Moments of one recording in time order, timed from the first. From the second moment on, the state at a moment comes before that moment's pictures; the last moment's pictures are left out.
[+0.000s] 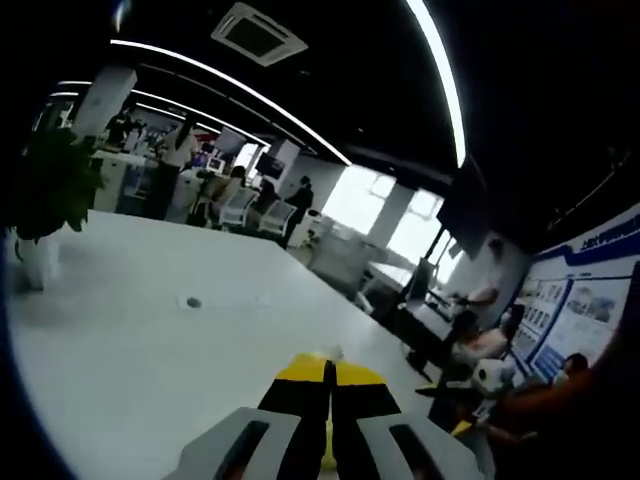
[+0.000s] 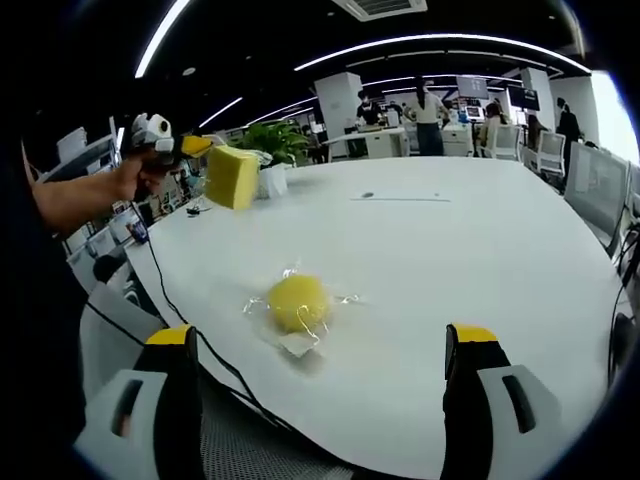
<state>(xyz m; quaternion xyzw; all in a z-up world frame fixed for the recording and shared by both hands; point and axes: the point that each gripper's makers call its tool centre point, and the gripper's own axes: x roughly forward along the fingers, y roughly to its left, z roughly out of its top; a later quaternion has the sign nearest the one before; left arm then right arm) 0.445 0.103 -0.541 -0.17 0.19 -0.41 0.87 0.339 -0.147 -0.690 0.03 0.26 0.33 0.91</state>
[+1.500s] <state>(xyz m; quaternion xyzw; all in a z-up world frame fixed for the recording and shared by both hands) 0.407 0.060 -0.509 -0.18 0.17 -0.50 0.83 0.396 -0.105 -0.566 0.02 0.14 0.48 0.87</state>
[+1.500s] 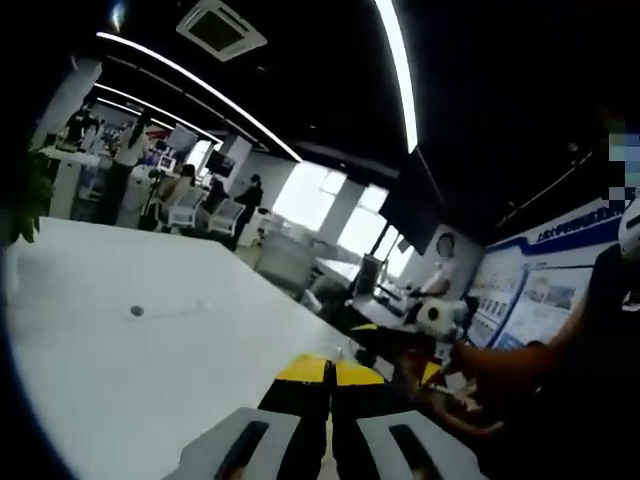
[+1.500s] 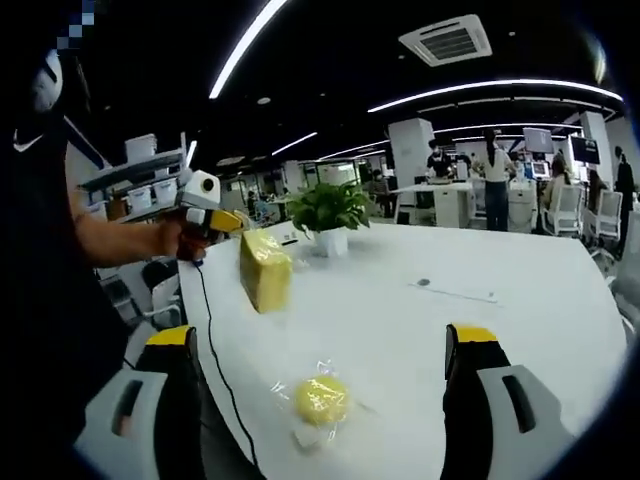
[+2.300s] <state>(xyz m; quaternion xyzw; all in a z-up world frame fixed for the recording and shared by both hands) 0.398 0.051 -0.475 -0.21 0.14 -0.52 0.81 0.396 -0.043 -0.548 0.00 0.12 0.56 0.82</state>
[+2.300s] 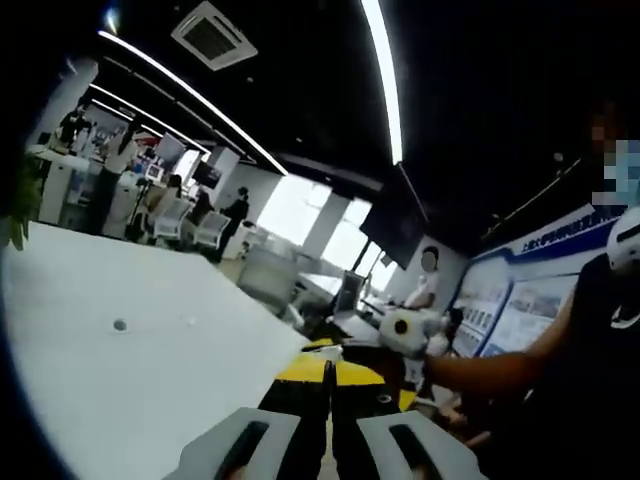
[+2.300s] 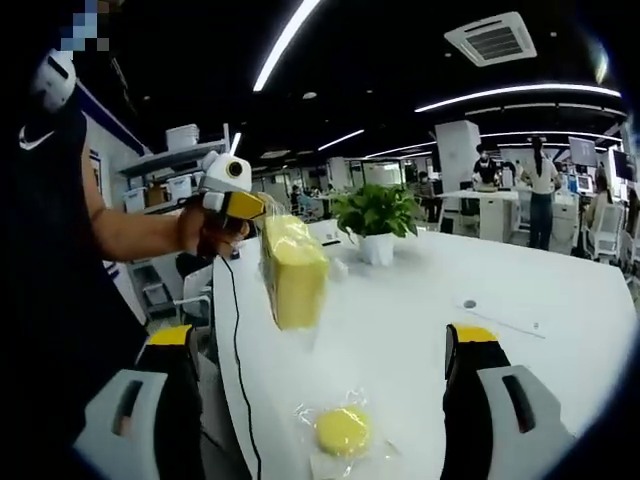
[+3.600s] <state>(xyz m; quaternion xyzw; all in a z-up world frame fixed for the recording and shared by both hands) 0.371 0.038 -0.443 -0.23 0.14 -0.56 0.79 0.373 0.008 -0.503 0.07 0.07 0.65 0.76</state>
